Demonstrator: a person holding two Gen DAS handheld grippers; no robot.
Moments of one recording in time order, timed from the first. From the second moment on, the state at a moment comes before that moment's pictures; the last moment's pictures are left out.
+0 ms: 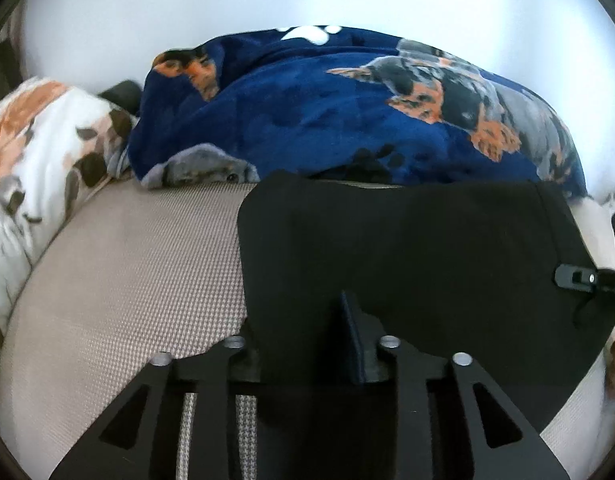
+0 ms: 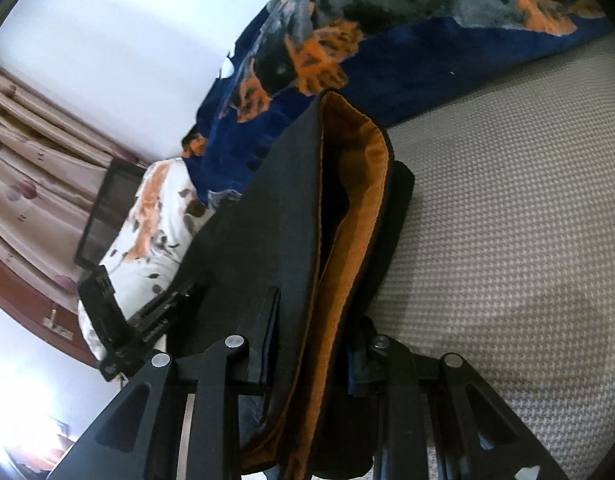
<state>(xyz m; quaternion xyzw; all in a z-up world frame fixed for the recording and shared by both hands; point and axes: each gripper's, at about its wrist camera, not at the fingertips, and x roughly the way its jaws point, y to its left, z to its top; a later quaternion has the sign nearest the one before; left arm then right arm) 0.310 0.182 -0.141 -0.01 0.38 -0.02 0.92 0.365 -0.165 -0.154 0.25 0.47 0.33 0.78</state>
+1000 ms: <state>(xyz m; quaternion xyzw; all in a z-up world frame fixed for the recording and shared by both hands) 0.311 0.178 -0.142 0.01 0.38 0.01 0.92 0.339 -0.130 -0.135 0.05 0.43 0.15 0.89</state>
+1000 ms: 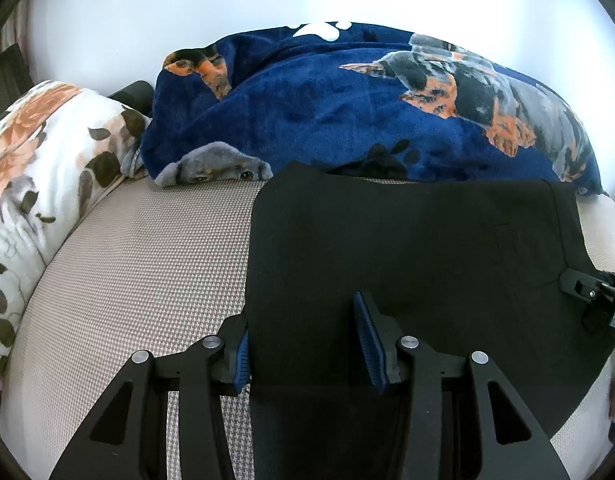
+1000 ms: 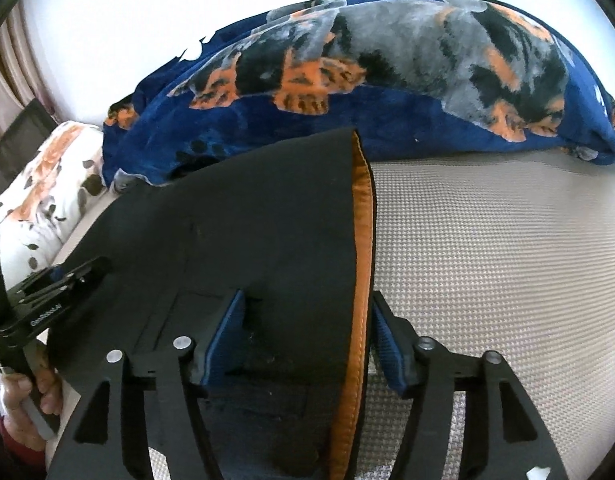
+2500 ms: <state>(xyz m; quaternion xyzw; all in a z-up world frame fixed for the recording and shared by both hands) 0.311 0.178 -0.141 0.01 0.38 0.01 0.92 0.339 -0.128 -0.135 0.03 0.43 0.13 0.89</state>
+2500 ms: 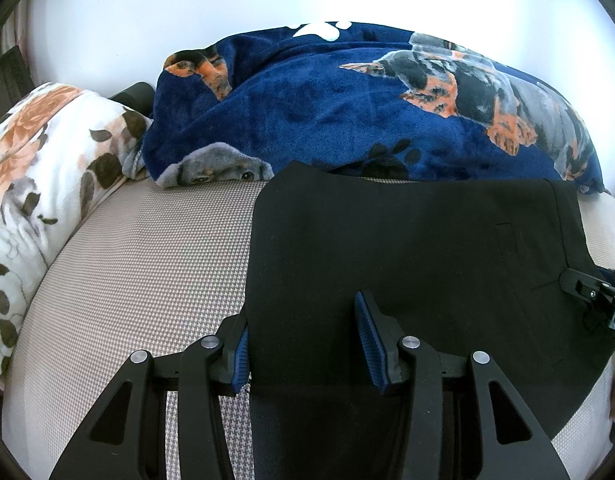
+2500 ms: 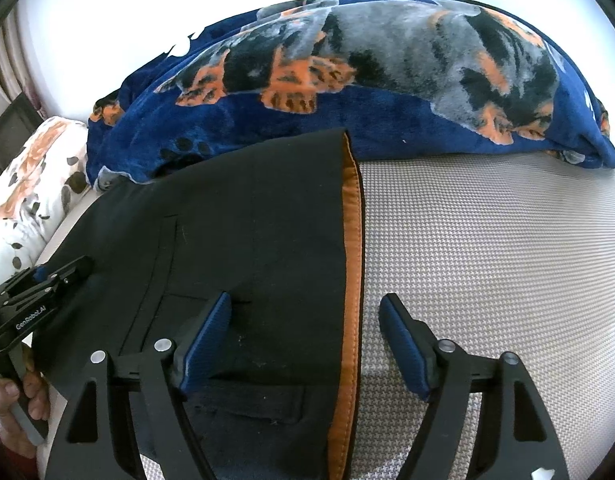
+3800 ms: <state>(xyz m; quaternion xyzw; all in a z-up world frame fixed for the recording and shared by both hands) 0.311 0.178 -0.141 0.01 0.38 0.01 0.92 0.338 -0.126 -0.134 0.02 0.43 0.12 0.90</state>
